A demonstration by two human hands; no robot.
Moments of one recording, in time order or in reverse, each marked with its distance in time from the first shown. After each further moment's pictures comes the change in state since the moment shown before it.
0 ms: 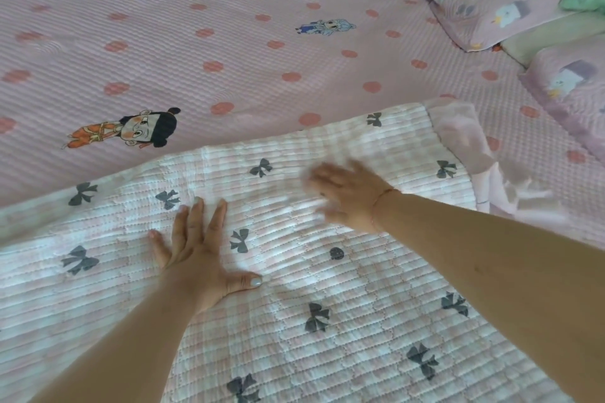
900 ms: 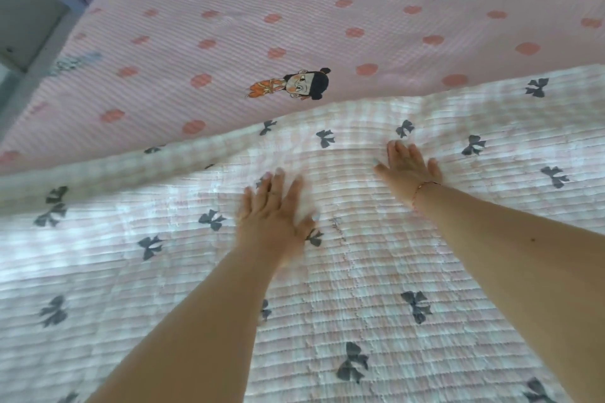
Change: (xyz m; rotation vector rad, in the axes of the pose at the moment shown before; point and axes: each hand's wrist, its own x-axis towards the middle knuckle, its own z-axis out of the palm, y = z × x) left_hand -0.059 -0.124 0.006 0.169 0.071 -0.060; right_hand 0.057 -0.166 0.004 0.478 -0.124 0.423
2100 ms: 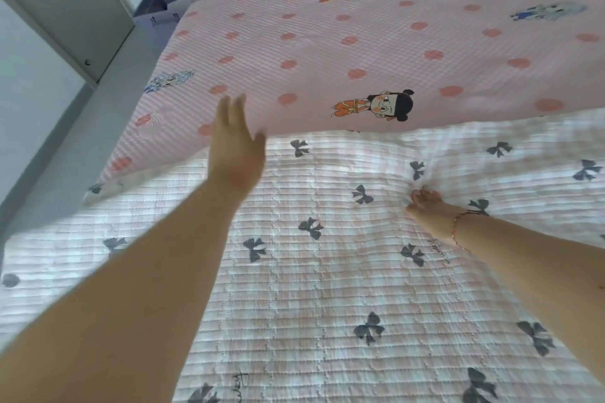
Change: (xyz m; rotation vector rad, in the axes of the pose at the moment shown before) left_hand -0.007 -0.168 -0.133 -0.486 0.698 -0.114; right_hand -0.020 -0.101 0.029 -0.004 -0.281 -0.101
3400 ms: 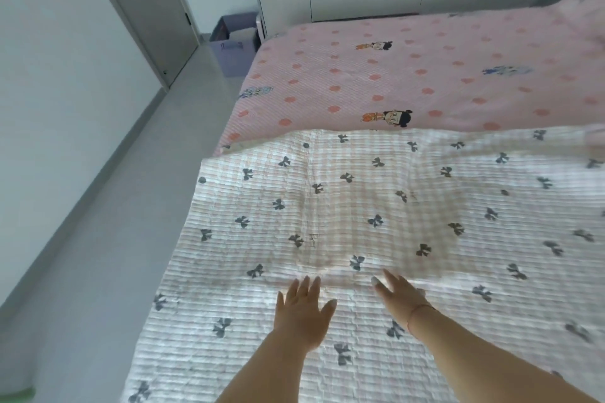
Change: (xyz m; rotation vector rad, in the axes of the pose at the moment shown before) left_hand -0.416 0.004 -0.114 0.226 -0.860 -0.251; right_hand -0.327 -0.061 0.193 0.216 -0.020 -0.033
